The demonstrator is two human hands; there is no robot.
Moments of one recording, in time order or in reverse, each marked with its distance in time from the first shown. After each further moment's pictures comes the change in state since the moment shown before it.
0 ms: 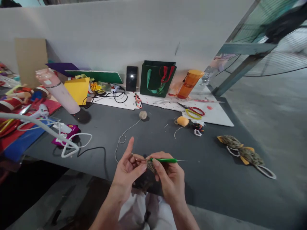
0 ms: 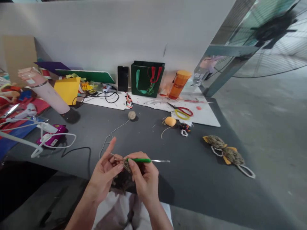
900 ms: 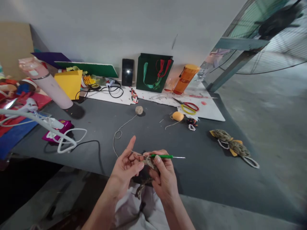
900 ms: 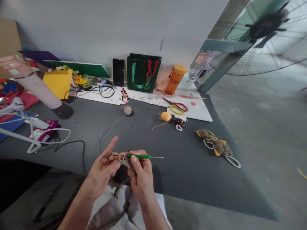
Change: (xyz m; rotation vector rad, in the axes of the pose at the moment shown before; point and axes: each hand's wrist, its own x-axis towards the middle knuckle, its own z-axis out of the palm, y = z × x) left_hand -0.004 -0.002 0.001 0.039 -0.034 -0.107; right_hand -0.008 0.001 0.007 0.547 0.156 0.432
